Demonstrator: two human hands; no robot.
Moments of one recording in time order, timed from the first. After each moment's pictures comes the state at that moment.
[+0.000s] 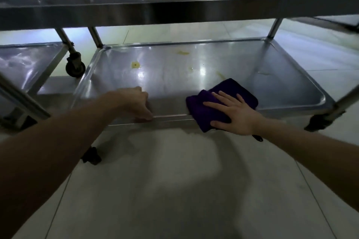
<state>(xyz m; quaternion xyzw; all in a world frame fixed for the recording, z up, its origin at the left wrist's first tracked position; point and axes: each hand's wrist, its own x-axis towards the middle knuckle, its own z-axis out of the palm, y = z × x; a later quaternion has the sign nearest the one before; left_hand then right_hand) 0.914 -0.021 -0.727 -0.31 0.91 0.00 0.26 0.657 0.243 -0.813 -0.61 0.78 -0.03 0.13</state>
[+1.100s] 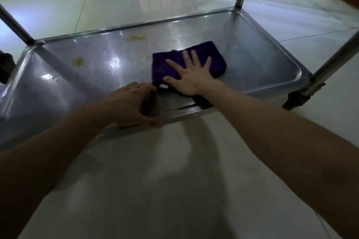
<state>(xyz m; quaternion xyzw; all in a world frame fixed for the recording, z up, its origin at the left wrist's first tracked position) 0.823 0.041 -0.754 -0.16 0.96 0.13 0.17 0.591 0.142 -0.831 -0.47 0.87 -0.03 0.11</state>
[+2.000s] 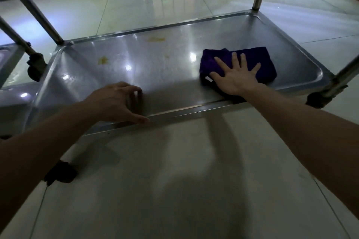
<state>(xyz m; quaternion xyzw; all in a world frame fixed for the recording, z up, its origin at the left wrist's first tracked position) 0.890 -0.012 -0.758 -0.28 0.95 0.06 0.14 0.566 0.201 -0.829 -0.35 0.93 -0.02 0.10</state>
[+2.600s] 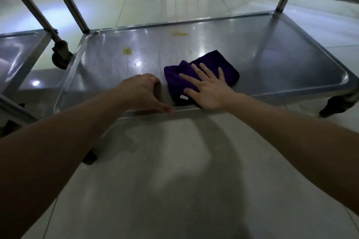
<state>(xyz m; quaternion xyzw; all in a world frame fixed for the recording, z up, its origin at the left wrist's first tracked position) 0.893 0.002 -0.748 -0.30 0.94 0.10 0.14 0.693 0.141 -0.827 -0.56 0.82 -0.05 0.12</state>
